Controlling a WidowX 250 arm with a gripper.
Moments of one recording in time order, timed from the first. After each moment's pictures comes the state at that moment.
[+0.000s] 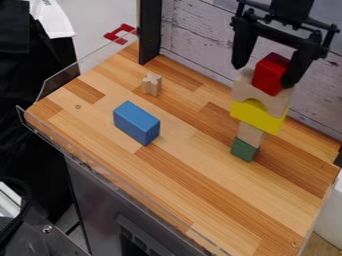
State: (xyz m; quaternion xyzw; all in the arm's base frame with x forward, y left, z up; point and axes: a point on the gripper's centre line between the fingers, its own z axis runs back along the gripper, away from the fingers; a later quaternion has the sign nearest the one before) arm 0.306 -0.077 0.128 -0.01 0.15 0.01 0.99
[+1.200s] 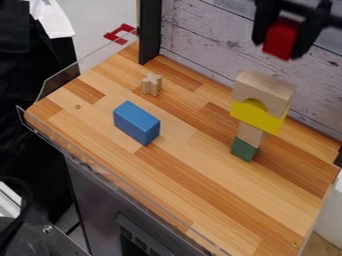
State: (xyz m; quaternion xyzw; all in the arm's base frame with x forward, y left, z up) arm 0.317 -0.068 0.175 0.01 0.10 0.04 0.99
